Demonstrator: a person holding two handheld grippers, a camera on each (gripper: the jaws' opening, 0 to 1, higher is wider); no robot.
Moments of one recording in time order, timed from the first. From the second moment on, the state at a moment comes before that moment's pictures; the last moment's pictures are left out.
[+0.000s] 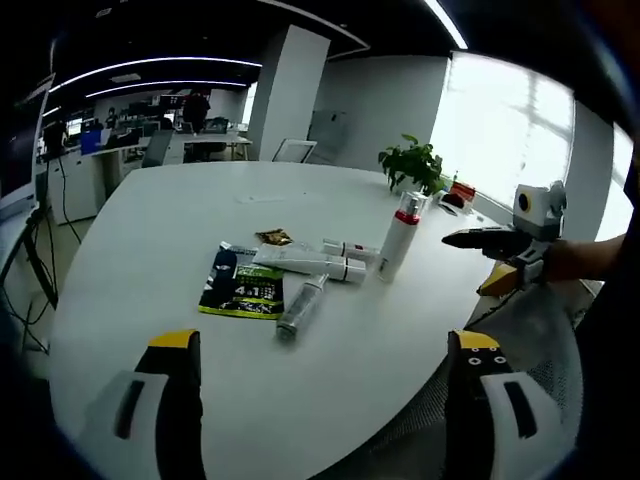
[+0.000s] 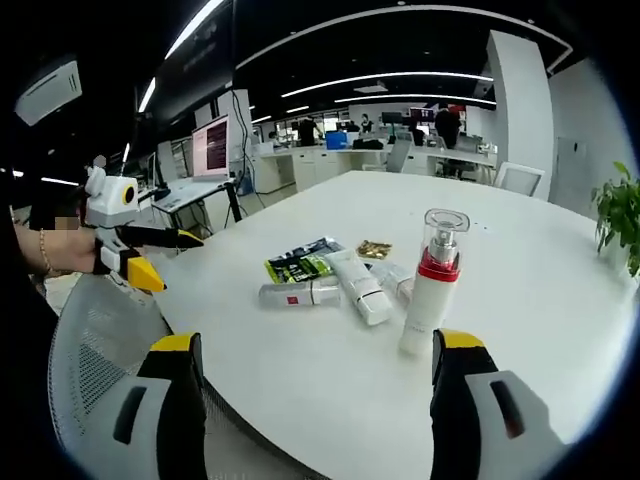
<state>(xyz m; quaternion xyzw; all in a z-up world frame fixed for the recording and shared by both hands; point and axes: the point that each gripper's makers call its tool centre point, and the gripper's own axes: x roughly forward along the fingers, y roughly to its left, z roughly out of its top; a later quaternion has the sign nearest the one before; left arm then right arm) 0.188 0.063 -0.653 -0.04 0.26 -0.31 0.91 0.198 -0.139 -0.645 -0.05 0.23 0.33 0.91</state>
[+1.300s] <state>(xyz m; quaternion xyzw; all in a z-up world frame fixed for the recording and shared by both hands) 0.187 0.064 -0.652 -0.05 0.26 -0.31 0.91 0.277 -0.059 -0.603 -0.19 0.24 0.41 0.86</state>
